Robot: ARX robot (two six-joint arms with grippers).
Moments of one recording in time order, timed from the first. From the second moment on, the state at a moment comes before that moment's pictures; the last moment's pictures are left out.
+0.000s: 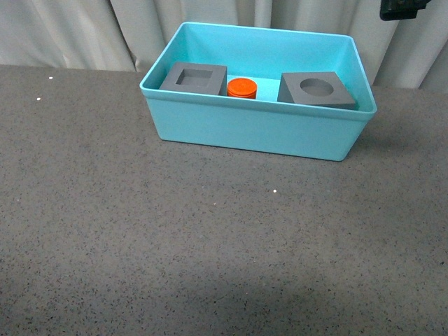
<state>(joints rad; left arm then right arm) 0.00 0.00 0.02 0.00 0.00 0.00 0.24 1.69 0.86 0.54 0.23 -0.02</state>
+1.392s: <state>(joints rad) 0.00 0.00 0.02 0.00 0.00 0.00 0.00 0.65 0.01 0.63 0.00 -0.01</state>
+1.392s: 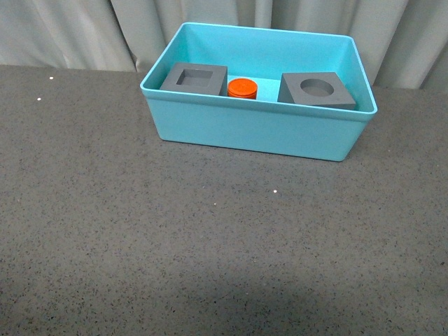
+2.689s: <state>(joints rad) 0.00 0.00 0.02 0.00 0.00 0.00 0.00 0.00 0.01 0.00 0.00 -0.01</state>
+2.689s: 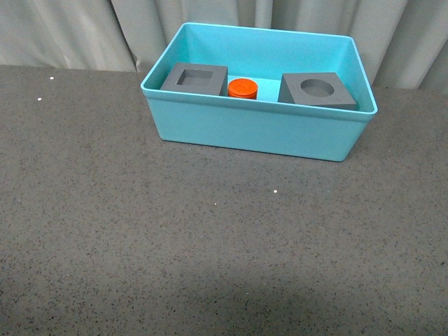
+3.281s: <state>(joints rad) 0.00 0.00 0.02 0.00 0.00 0.00 0.00 0.00 0.01 0.00 0.00 -0.01</state>
